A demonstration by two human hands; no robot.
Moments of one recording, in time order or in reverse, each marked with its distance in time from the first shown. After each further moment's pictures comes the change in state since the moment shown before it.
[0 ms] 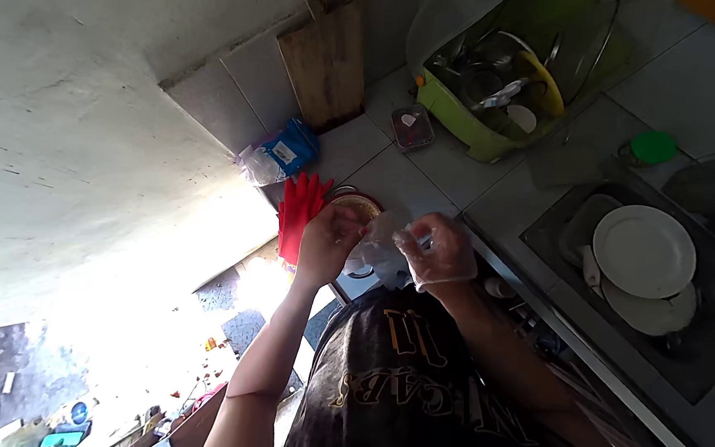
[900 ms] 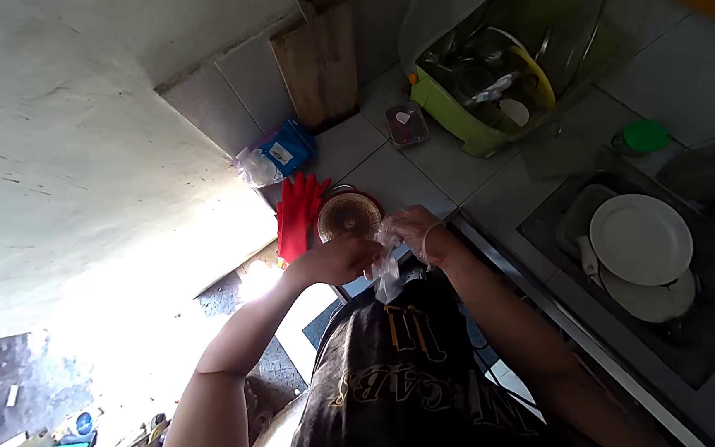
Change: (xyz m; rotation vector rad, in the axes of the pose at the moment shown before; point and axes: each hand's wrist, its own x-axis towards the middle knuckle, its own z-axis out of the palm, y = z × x) left_hand 0.025 -0.025 0.004 0.396 -0.869 0.403; right_hand 0.041 0.014 0.011 0.403 -0.583 0.549
